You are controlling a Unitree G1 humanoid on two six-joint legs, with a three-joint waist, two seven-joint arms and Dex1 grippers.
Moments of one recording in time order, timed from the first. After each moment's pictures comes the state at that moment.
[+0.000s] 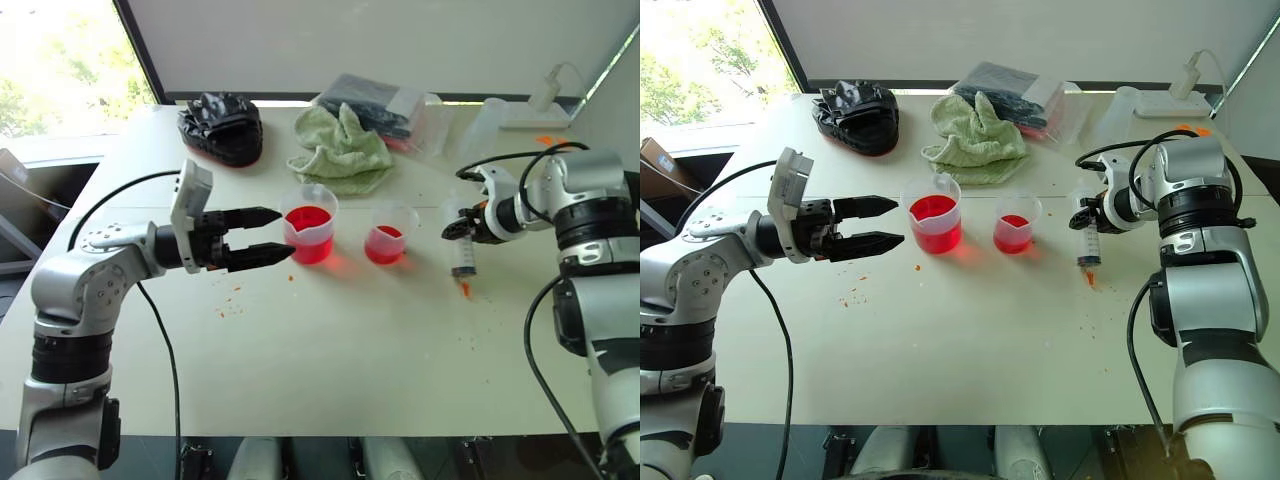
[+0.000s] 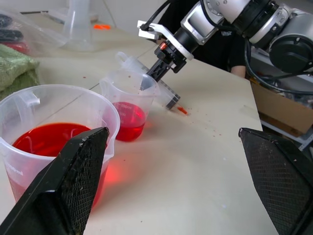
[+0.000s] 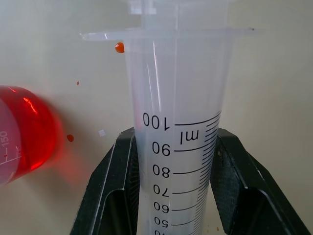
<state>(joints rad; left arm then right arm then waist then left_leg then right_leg) -0.54 0.65 0.16 -0.22 -0.73 0.87 -1.08 -1.22 -0.70 0.14 0.81 0.27 1.42 0.58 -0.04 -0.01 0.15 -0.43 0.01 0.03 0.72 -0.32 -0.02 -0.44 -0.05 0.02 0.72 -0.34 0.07</state>
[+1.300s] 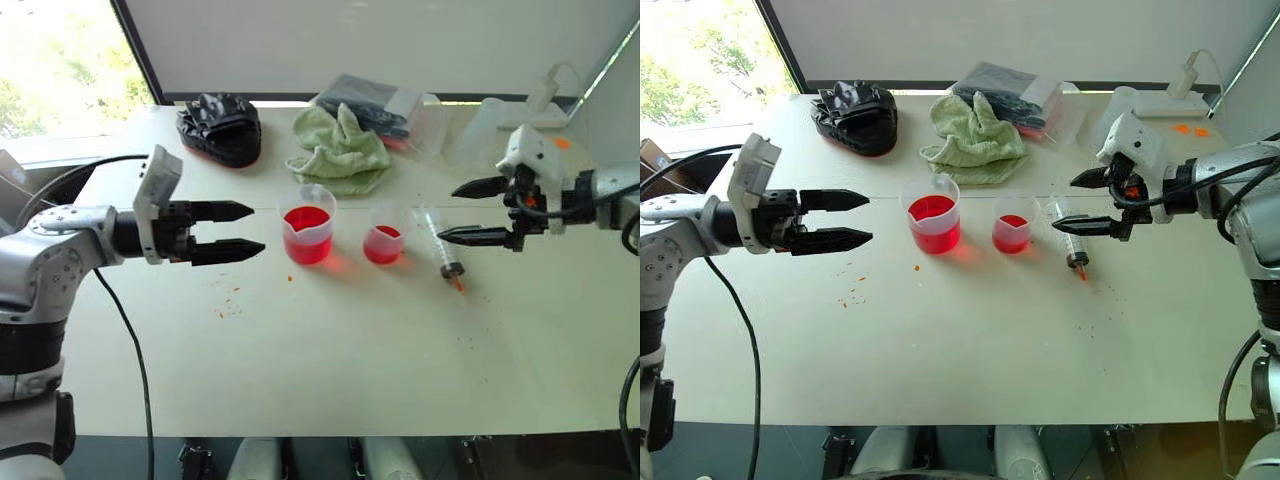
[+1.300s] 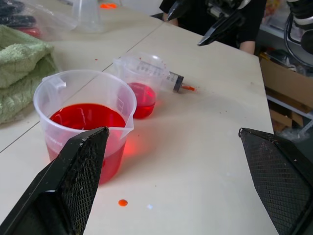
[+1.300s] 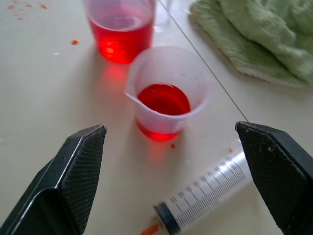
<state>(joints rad) -0.57 0.89 0.15 -0.14 -0.77 0.84 -1.18 -0.74 -1.10 0.04 -0.12 0.43 0.75 1.28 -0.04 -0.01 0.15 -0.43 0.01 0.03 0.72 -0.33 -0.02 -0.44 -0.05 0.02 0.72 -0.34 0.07</state>
